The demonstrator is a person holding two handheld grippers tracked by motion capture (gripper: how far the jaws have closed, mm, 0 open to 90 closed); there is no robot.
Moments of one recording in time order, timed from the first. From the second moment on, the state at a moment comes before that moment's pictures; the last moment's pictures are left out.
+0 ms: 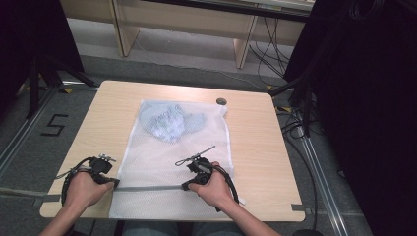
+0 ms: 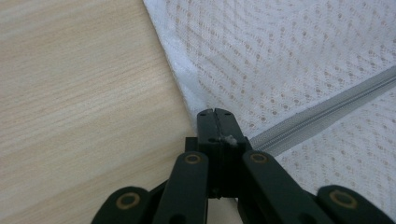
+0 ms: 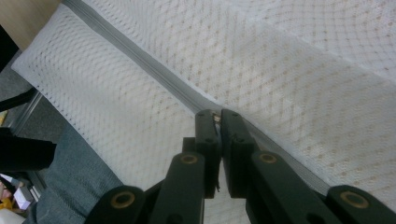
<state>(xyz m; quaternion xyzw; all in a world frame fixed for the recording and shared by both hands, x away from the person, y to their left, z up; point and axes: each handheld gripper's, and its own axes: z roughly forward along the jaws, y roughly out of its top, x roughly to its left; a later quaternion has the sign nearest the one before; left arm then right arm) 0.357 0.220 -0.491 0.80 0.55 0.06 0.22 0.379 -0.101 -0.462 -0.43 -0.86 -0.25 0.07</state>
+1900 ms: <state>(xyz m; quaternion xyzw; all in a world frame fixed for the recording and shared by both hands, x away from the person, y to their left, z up) 0.357 0.220 -0.492 0.80 0.56 0.06 0.23 0.380 -0.141 -0.460 -0.46 -0.85 -0.24 0.07</state>
